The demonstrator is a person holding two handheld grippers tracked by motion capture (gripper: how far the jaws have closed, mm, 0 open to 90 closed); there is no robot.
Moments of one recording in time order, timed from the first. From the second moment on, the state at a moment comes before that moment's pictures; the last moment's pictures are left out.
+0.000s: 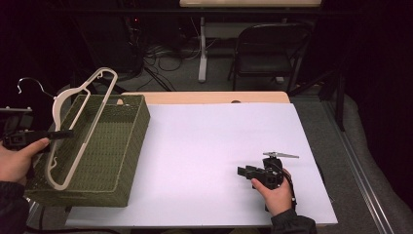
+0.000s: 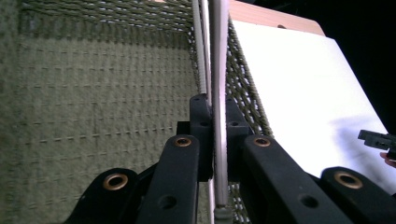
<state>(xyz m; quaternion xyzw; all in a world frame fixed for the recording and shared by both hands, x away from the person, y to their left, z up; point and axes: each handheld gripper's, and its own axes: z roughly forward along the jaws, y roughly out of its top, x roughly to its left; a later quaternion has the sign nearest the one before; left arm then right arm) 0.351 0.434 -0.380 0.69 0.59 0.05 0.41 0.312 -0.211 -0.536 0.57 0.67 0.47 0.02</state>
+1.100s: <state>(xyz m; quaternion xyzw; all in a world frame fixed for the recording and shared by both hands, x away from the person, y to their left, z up) 0.371 0.456 -0.406 0.82 0.45 0.08 0.34 0.313 -0.220 -0.540 0.59 0.66 0.47 0.02</state>
